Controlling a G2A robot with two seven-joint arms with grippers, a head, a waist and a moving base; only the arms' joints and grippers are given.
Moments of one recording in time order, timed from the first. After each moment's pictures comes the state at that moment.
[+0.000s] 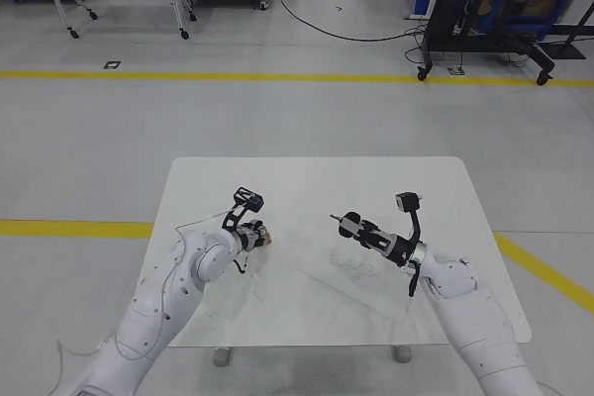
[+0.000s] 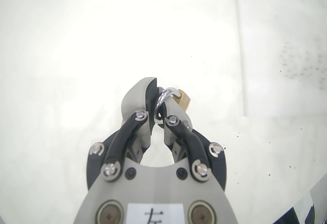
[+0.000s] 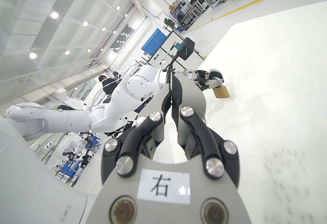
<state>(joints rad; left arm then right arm) 1.03 -1.20 -0.95 -1.32 0.99 -0.14 -0.72 -1.31 -1.23 1.34 -1.31 0.06 -0.77 0.75</state>
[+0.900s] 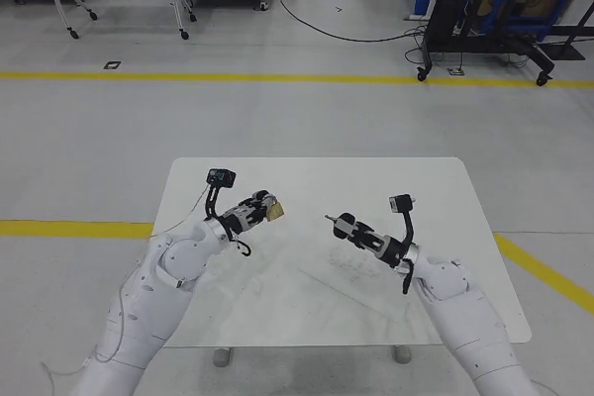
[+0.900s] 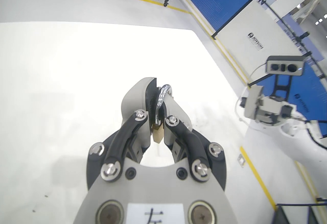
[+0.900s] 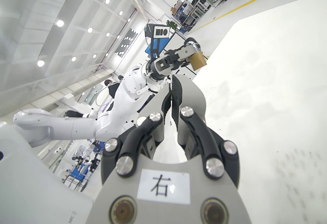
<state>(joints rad) 1.11 -1.21 -1.15 -1.38 0.38 -0.26 -0.51 -1.28 -1.25 1.26 -1.26 0.11 -0.72 0.69</state>
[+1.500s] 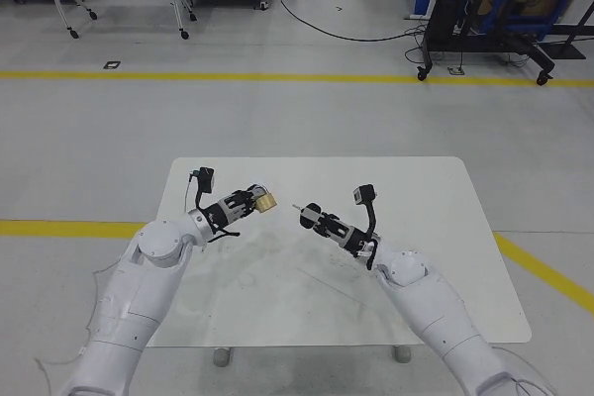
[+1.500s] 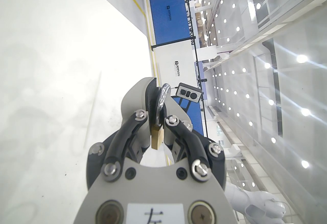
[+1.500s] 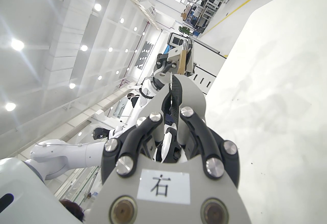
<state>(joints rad) 1.06 -1.22 -1.21 -1.23 -0.20 -0.12 -0.73 -1.12 -1.32 1.04 -1.08 0.25 -0.68 0.60</state>
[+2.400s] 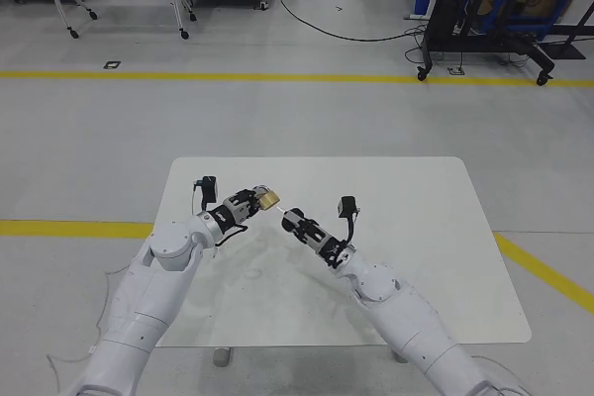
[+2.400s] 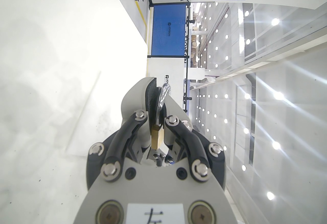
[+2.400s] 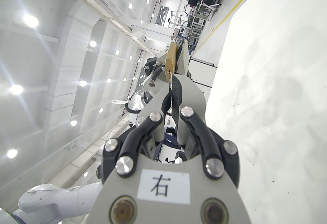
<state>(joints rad) 1.05 -1.25 -1.18 -1.21 -0.34 0.02 -0.61 -1.15 -1.39 0.90 -1.11 0.22 -0.52 0.27</state>
